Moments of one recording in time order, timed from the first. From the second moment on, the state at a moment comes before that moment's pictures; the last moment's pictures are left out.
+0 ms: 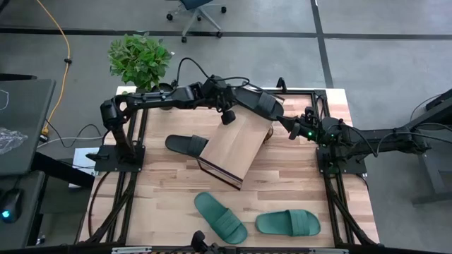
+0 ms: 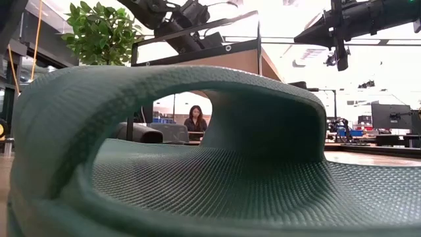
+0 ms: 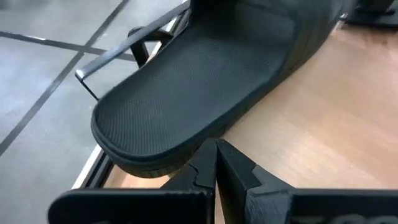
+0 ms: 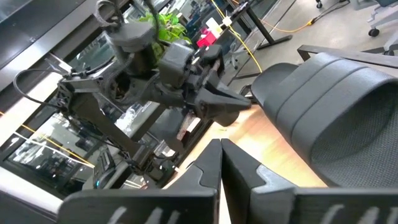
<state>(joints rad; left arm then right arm) 0.52 1.79 1.37 -0.23 0.02 0.15 -0.05 0.62 0.39 0.18 0.44 0.78</state>
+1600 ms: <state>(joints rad) 0.53 1.69 1.37 -0.32 0.17 0.18 -0.05 0.62 0.39 0.16 0.43 0.79</state>
